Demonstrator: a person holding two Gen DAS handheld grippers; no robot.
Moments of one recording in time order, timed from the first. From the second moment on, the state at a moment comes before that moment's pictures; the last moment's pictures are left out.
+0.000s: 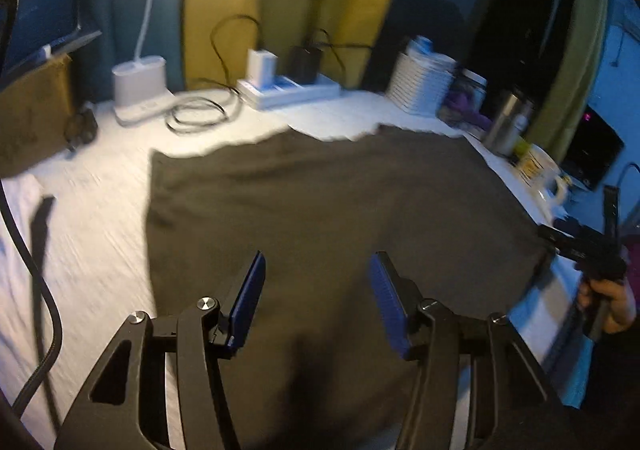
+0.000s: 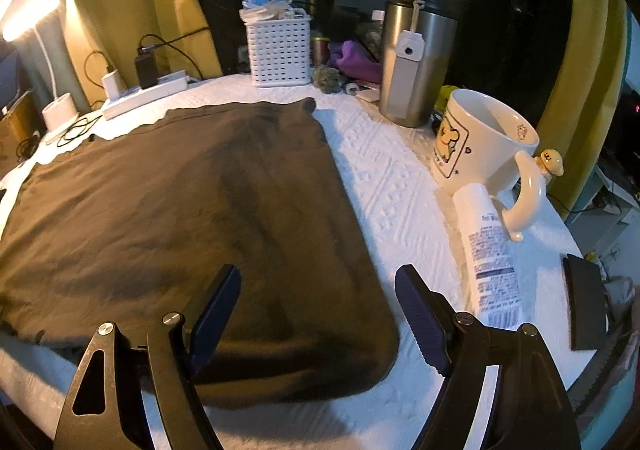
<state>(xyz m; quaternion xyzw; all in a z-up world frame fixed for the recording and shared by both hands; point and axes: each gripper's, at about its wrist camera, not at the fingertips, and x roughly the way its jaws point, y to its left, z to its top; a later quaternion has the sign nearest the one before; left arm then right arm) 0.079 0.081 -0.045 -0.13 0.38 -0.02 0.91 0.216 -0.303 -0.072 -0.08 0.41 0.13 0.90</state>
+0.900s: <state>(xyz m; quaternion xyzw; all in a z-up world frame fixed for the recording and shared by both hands) 0.024 0.048 -0.061 -0.11 0.38 0.00 0.92 0.137 -0.331 -0.094 -0.01 0.44 0.15 0.88</state>
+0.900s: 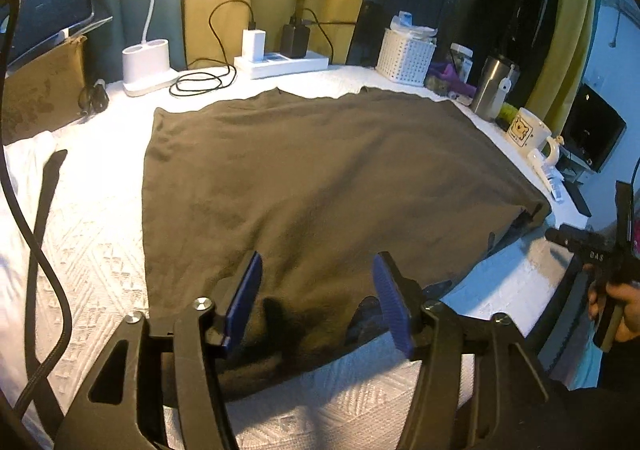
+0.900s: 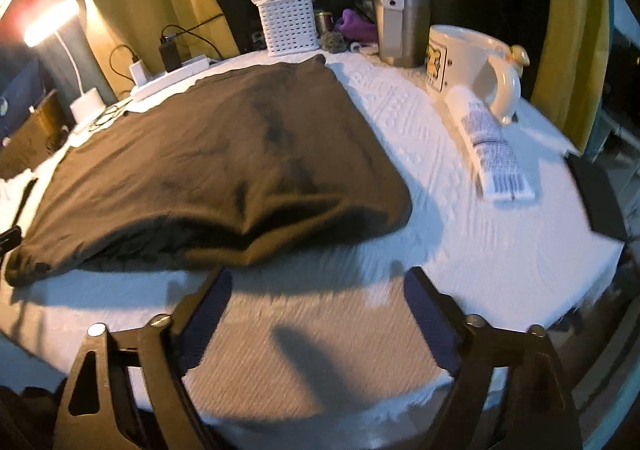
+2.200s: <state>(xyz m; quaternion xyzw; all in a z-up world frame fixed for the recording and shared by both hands) 0.063 0.135 -0.060 -0.13 0.36 0.05 0.92 0.235 -0.272 -0.097 0.10 0.44 0.16 0.88</state>
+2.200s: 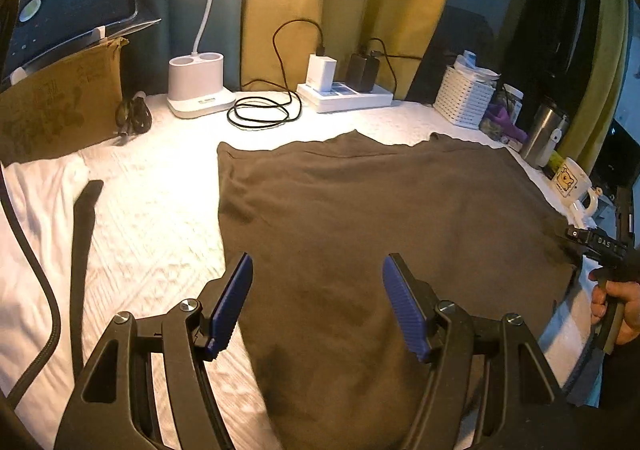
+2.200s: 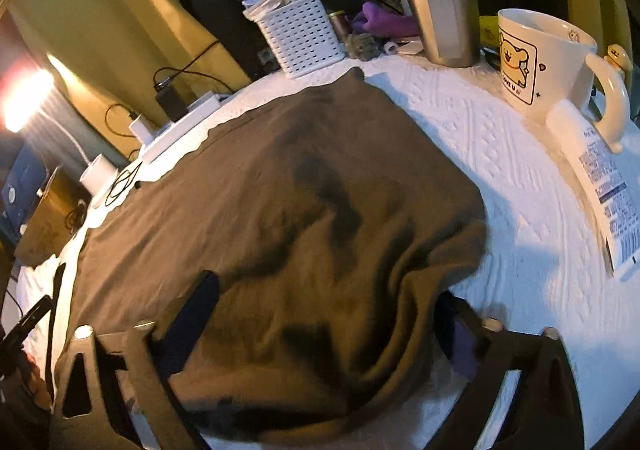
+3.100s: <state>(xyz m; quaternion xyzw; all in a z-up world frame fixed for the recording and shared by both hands) 0.046 0.185 -0.057 -0.16 0.34 0.04 0.93 0.240 -0.188 -0.025 0.05 0.40 0.26 0.88</state>
